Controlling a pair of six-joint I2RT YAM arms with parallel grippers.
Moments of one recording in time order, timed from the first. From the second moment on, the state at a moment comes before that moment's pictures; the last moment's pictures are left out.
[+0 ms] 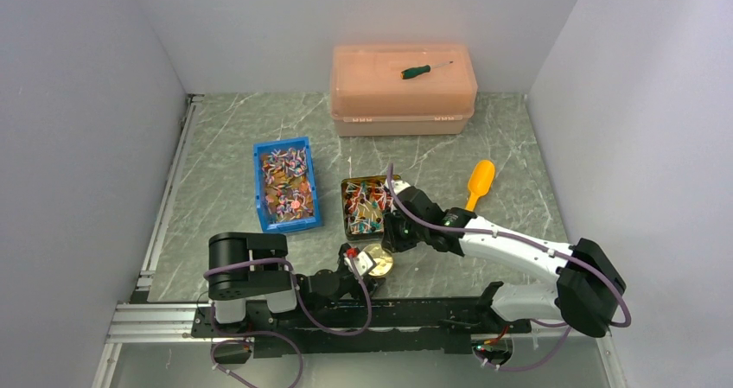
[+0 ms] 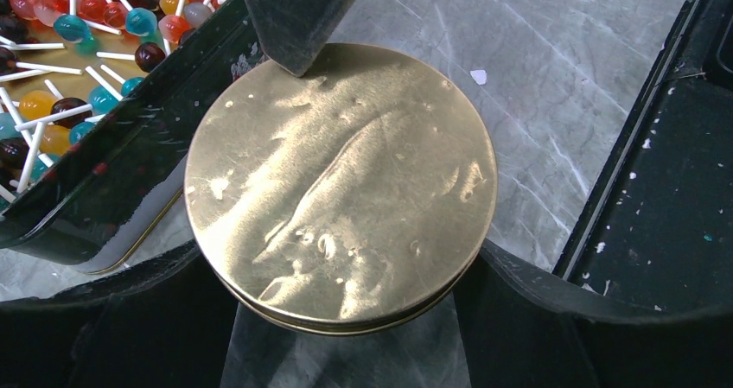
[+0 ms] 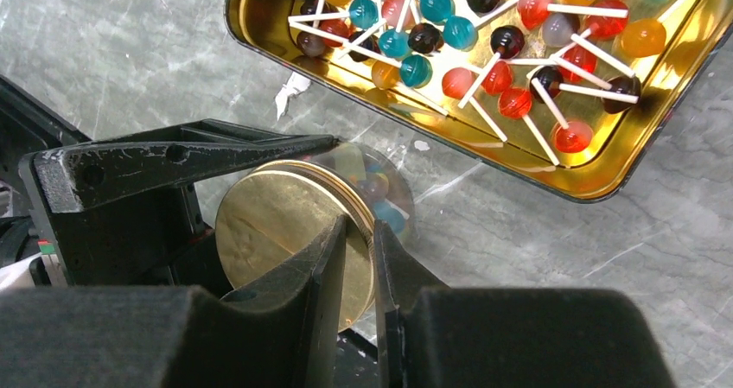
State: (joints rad) left arm -1.39 1.83 0.22 1.37 -0.41 -0.13; right arm 0.87 1.22 0.71 -0.36 -0.05 0.53
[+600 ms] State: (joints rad) left arm -1.39 1.82 0.22 1.35 -0.42 -0.13; right arm 0.86 1.12 0.57 -0.21 -0.09 0.58
